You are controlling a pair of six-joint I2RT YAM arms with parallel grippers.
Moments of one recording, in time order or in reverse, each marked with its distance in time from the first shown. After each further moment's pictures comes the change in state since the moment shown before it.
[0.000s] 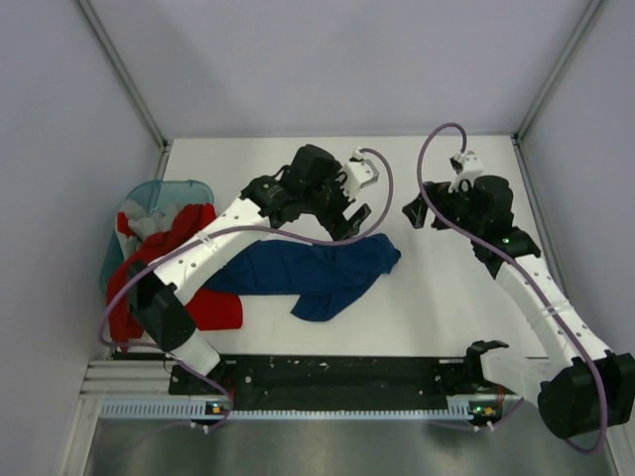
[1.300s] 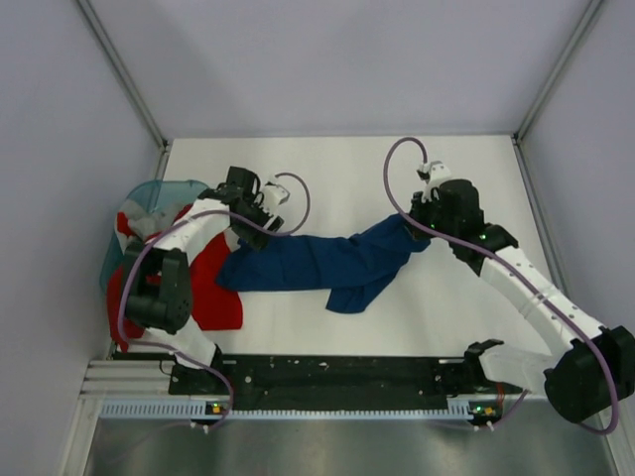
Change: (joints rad) left arm 0.523 0.013 -0.417 0.032 -0.154 0.255; right arm 0.184 0.098 0.027 -0.121 0.186 -0.053
